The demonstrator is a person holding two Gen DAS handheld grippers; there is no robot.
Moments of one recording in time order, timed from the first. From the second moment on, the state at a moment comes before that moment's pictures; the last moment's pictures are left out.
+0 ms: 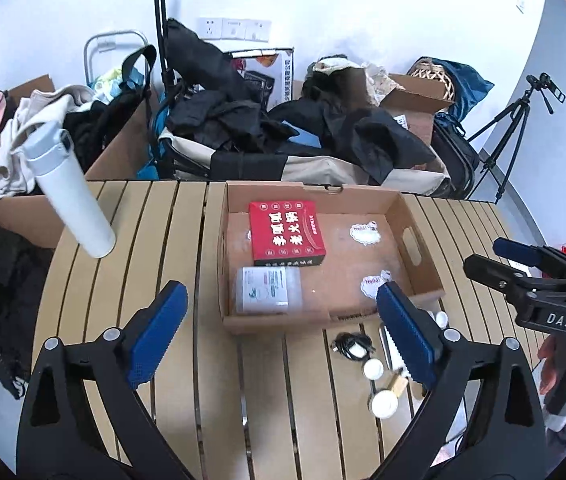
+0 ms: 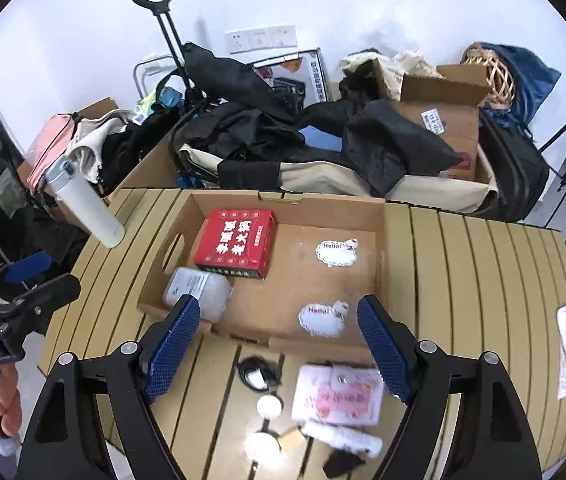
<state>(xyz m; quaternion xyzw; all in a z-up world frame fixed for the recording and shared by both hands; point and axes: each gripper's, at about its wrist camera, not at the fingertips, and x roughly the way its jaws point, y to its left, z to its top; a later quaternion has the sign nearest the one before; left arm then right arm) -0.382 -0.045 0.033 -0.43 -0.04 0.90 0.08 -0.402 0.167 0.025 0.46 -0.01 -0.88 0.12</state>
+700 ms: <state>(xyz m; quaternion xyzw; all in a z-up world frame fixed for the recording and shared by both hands) -0.131 -0.032 -0.041 -0.37 -0.04 0.93 0.05 -0.148 0.211 -0.058 0.41 0.04 -0.90 0.18</state>
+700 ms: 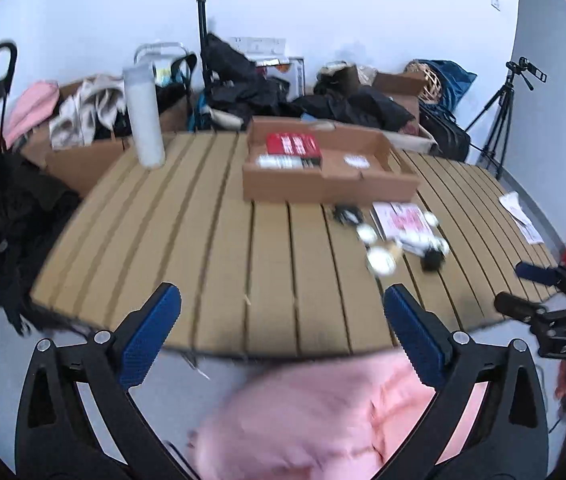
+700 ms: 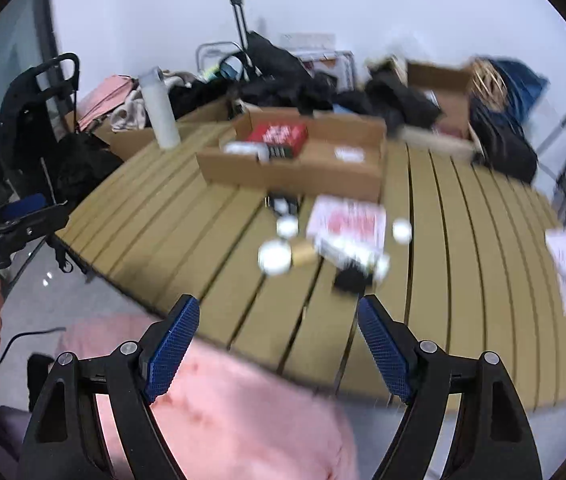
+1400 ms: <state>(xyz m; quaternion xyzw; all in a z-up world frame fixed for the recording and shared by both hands) -0.269 0.092 -0.149 -0.46 0.01 0.87 0.16 -0.208 0.250 -0.111 0.43 -0.02 -0.89 0.12</state>
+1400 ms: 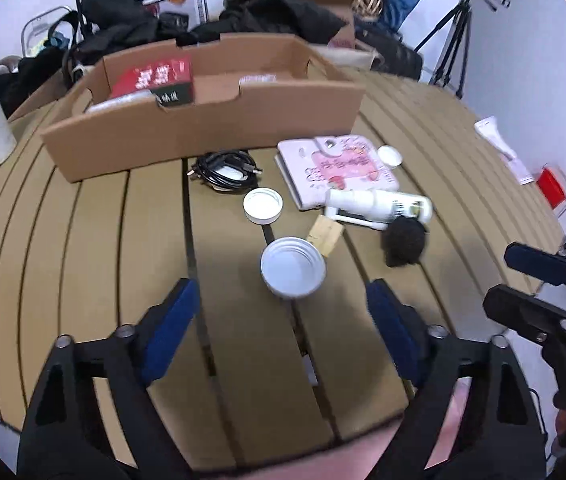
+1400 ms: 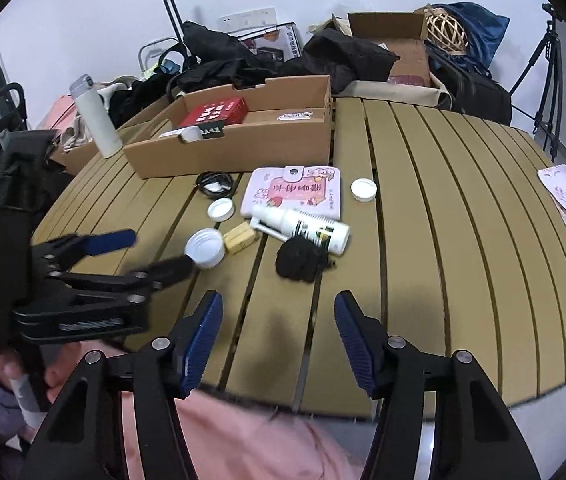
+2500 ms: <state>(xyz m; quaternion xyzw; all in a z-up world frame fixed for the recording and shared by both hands) -0.190 0.031 -0.062 -0.41 -0.04 0.90 0.14 -0.168 0.241 -0.073 0.41 -0.02 -0.90 0.14</state>
